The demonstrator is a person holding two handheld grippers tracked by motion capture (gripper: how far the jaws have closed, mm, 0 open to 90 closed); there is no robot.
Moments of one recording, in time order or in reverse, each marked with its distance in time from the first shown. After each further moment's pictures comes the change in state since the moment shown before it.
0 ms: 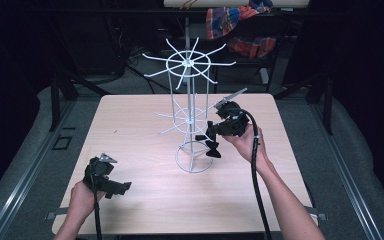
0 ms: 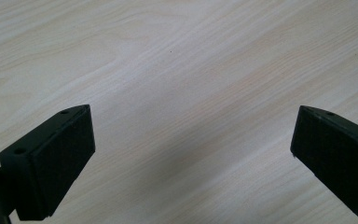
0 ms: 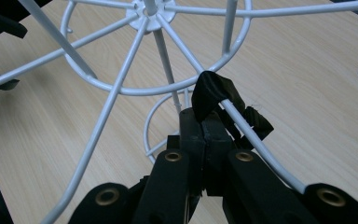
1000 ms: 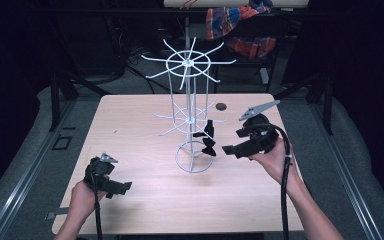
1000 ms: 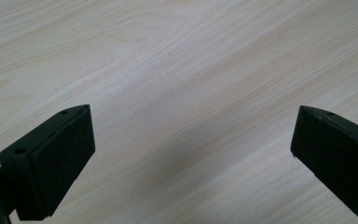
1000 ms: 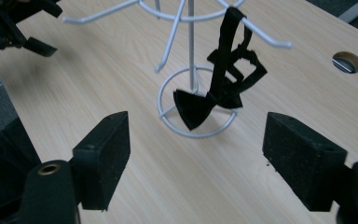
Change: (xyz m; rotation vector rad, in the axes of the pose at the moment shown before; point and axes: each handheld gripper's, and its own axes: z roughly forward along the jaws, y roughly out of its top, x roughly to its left) left arm -0.002 0.001 -0.001 -0.003 0.003 0.000; right arm 0.024 -0.051 -0.075 -0.045 -0.025 -0.047
